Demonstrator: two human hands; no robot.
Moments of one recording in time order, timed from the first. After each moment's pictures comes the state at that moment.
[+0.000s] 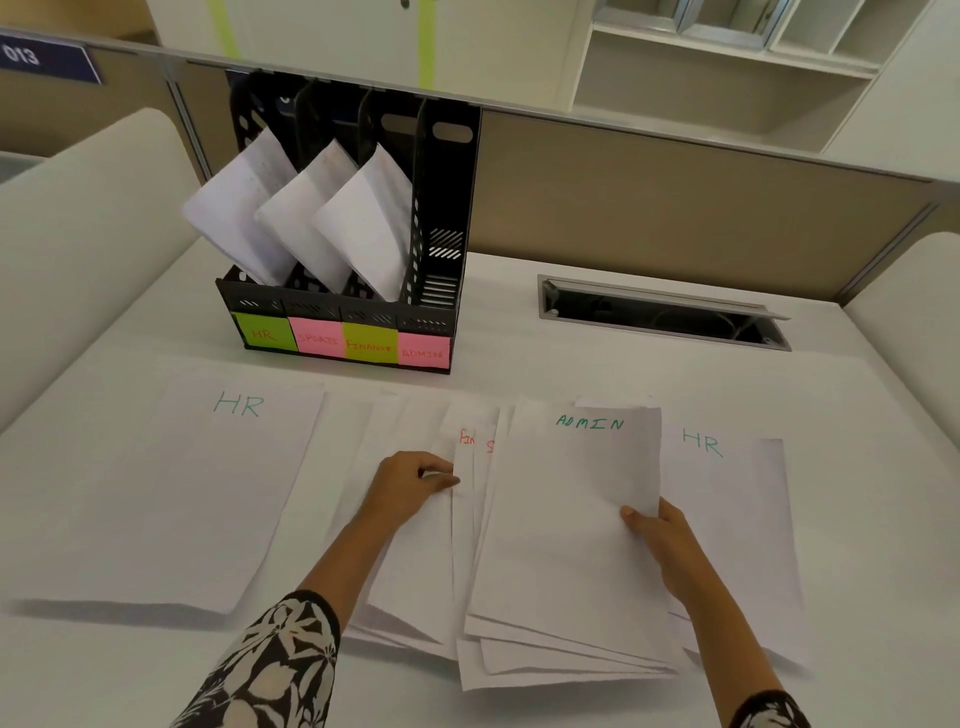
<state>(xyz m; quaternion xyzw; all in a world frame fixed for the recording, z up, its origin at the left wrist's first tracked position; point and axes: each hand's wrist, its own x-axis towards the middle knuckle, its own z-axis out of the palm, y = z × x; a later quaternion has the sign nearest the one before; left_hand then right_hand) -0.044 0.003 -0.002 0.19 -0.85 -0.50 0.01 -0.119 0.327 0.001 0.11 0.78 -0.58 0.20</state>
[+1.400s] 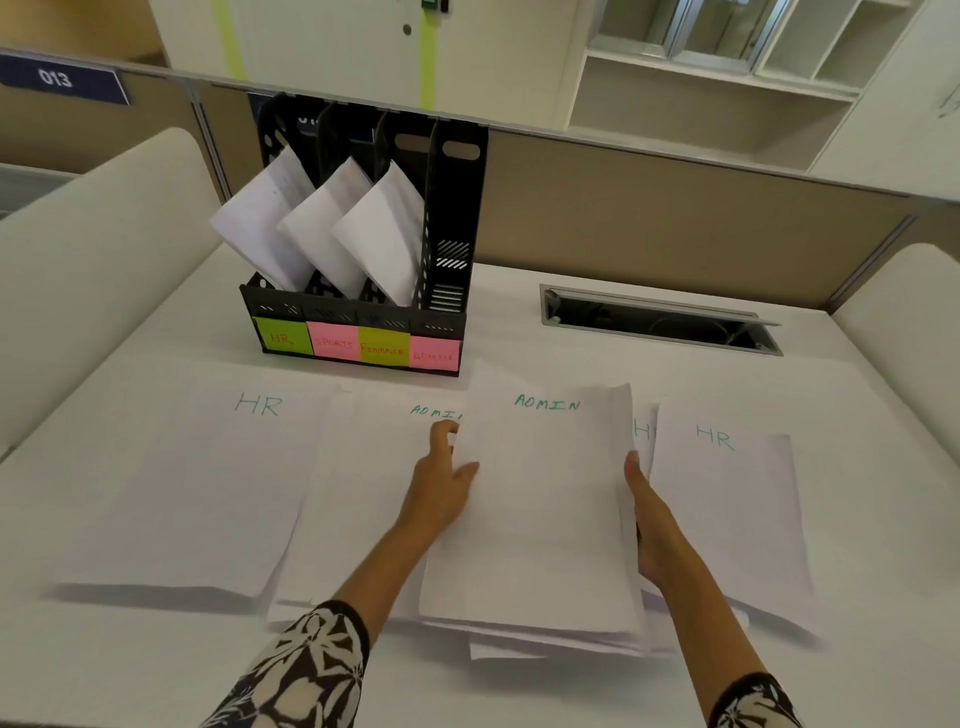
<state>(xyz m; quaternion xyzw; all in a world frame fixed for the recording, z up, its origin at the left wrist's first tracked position) -0.024 0.039 0.029 0.17 -0.82 -0.55 0.07 -0.101 0.287 0.031 0.13 0.65 -0.69 0.28</state>
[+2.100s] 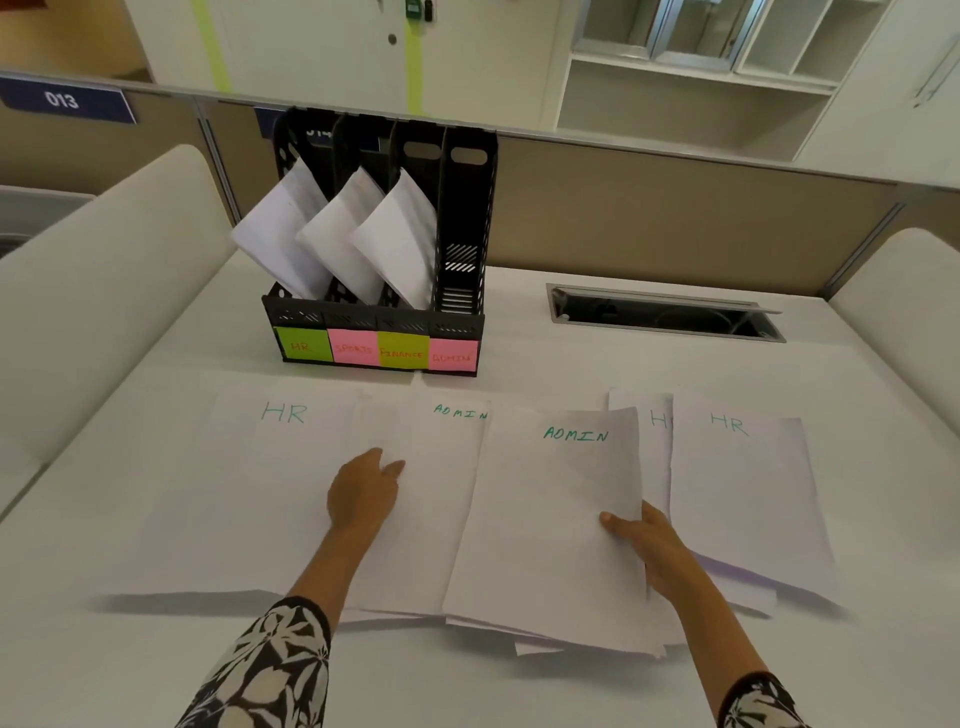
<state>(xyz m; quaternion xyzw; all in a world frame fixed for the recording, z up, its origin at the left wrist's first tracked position) 0.012 -0.061 0.009 0.34 -0.88 -0.32 0.05 -0.063 0.275 0.006 0.11 0.74 -0.61 0.25</state>
